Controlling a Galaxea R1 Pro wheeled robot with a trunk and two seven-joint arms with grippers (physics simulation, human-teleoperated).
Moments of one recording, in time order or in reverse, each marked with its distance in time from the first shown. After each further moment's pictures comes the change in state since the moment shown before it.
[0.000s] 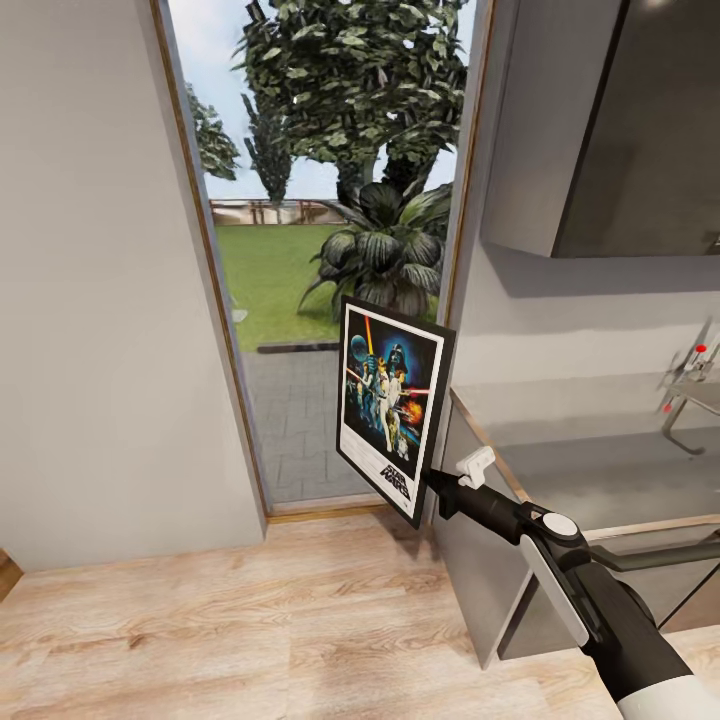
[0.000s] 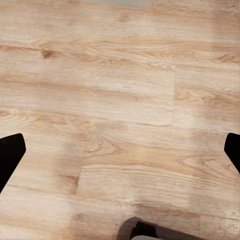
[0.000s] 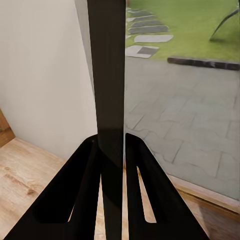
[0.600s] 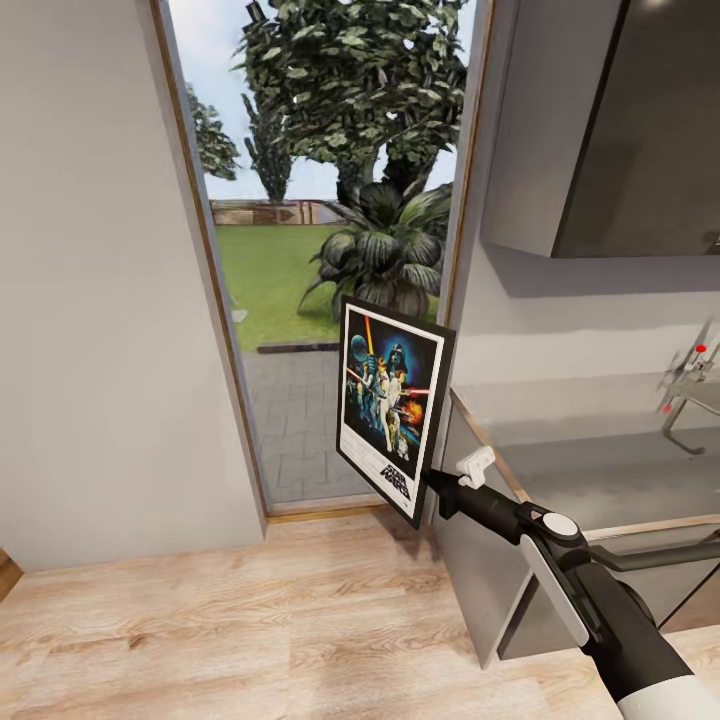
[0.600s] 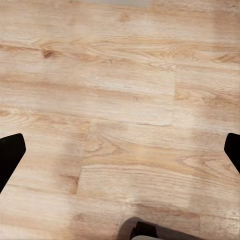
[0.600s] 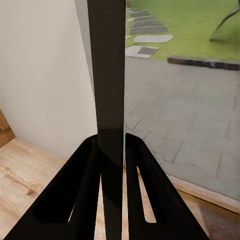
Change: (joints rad) left arm 0.000 0.000 0.000 0.001 0.000 -0.001 0.001; right arm 0.000 0.000 0.000 0.000 0.000 0.000 0.000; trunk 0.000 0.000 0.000
